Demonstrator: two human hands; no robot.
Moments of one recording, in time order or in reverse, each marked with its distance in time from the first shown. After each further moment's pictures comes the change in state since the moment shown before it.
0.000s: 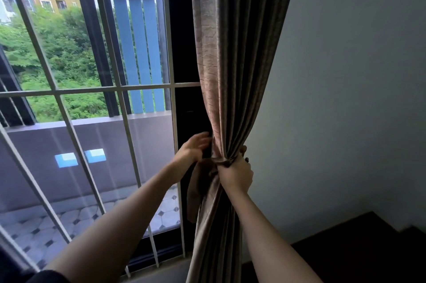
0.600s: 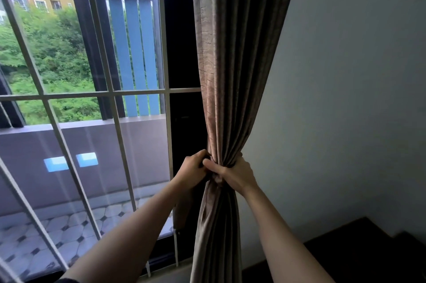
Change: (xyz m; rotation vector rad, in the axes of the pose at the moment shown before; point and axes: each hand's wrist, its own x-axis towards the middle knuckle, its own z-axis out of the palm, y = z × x) left_hand 0.010 -0.021 0.021 0.880 0.161 0.190; right_hand 0.020 -0.003 -0.034 0.122 -0.388 -0.034
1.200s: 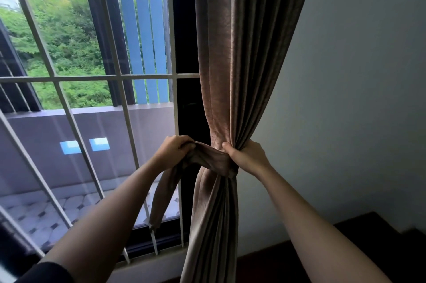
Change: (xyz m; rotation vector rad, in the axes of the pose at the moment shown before) left_hand -0.008 -0.030 -0.052 0.242 0.081 0.023; right_hand 0.008 -0.005 -0.019 -0.178 -0.021 -0.054
